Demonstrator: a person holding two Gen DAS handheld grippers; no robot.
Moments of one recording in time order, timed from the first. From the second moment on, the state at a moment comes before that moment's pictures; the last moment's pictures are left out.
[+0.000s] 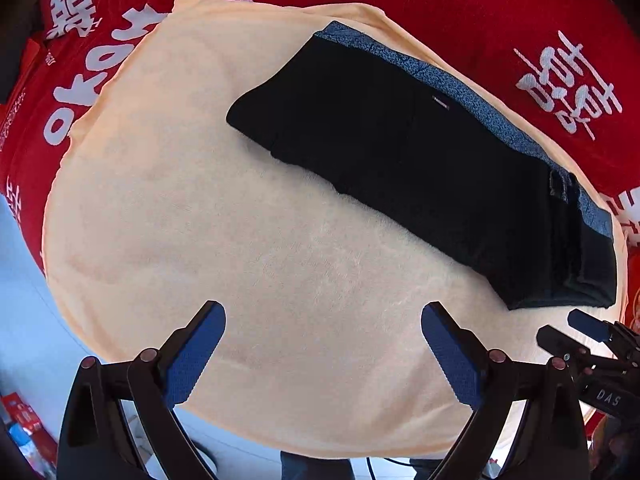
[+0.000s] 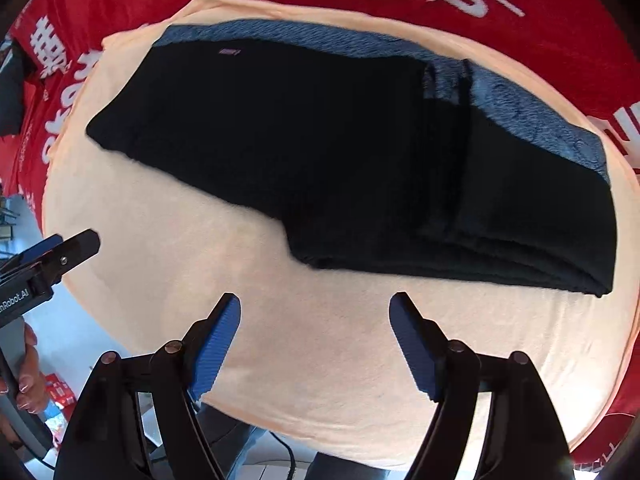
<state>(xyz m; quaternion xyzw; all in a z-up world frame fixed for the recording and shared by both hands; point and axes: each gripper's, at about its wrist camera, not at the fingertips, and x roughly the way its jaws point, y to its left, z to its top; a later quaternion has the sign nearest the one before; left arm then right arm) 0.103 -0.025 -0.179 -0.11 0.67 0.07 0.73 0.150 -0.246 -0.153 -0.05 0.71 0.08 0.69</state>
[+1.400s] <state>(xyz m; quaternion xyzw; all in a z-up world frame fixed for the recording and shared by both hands) 0.181 -0.002 -0.230 -0.26 0.63 0.07 0.73 0.196 -0.295 -0.179 -0.08 0.70 0.04 0.71</state>
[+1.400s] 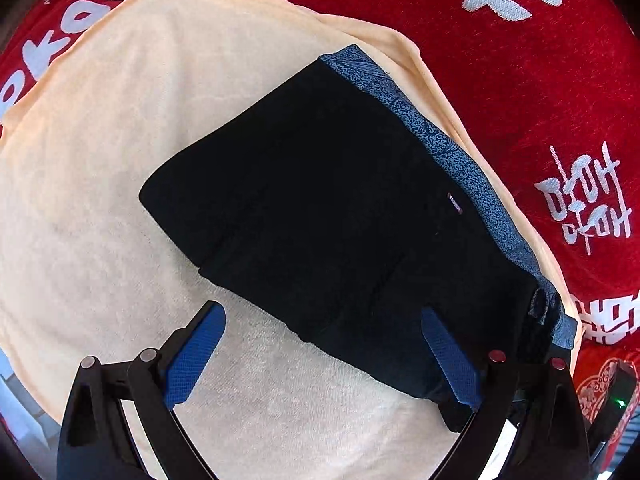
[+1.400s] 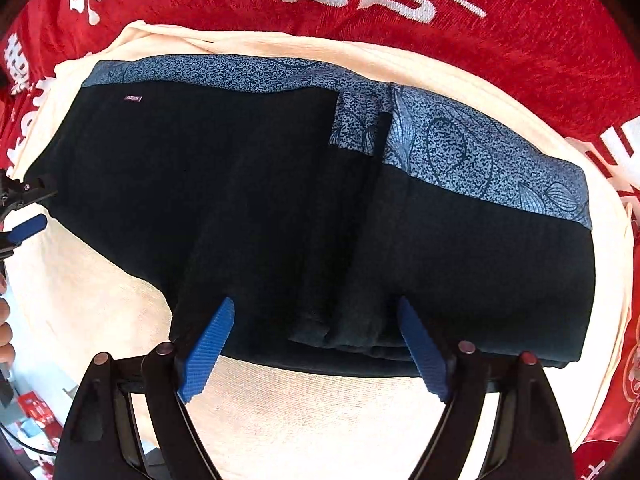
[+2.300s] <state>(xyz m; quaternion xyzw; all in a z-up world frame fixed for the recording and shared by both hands) 0.166 0.044 -0.238 -0.40 0.52 0.03 0.75 0.179 -0.285 -0.184 -0.09 0.69 0.05 0.72</state>
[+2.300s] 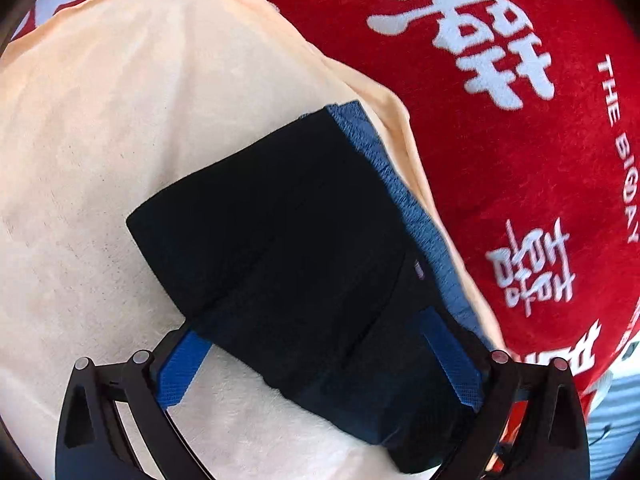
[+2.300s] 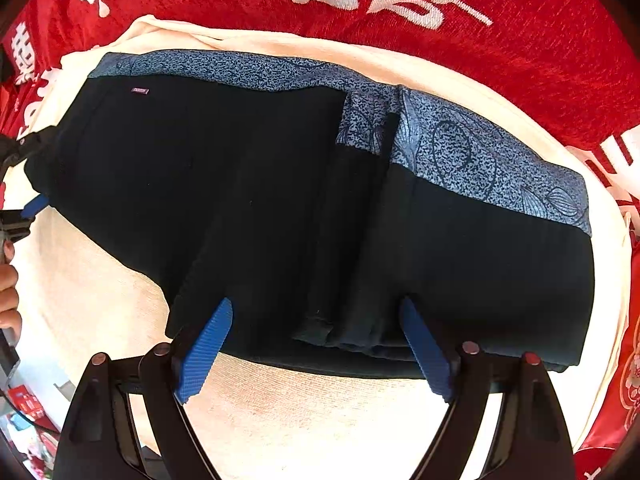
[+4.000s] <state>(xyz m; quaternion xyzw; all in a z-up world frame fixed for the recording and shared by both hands) 0.152 -0.165 -0.103 0.12 0.42 -0.03 0.90 0.294 -0.154 -0.051 0.02 0.71 0.33 0.62</state>
